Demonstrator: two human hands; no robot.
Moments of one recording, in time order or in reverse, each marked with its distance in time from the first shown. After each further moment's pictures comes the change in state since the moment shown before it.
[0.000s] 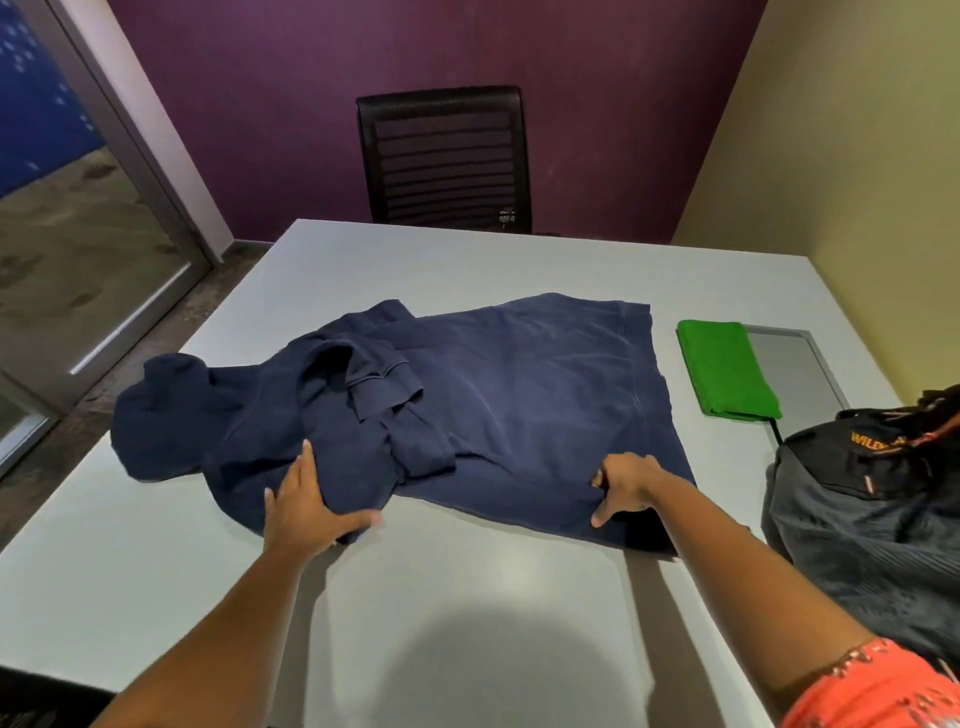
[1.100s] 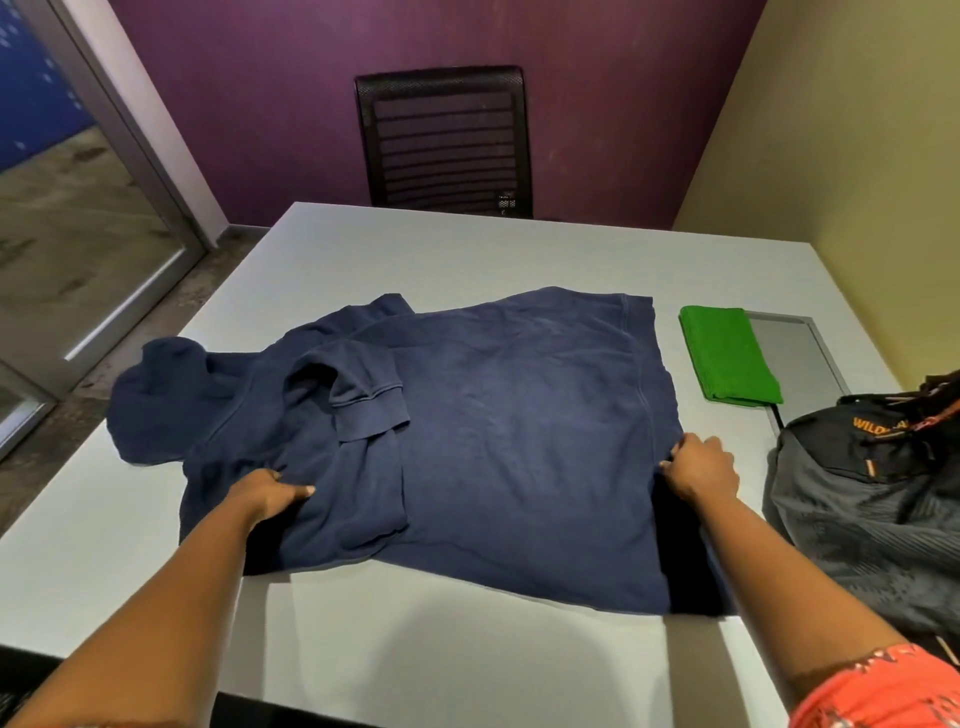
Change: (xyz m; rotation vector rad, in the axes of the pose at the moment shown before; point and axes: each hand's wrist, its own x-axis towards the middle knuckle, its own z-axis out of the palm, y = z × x) left_hand 0.039 -0.040 -0.032 0.028 -0.208 -0.322; right_hand -0.005 0.050 0.023 0.397 0.486 0.515
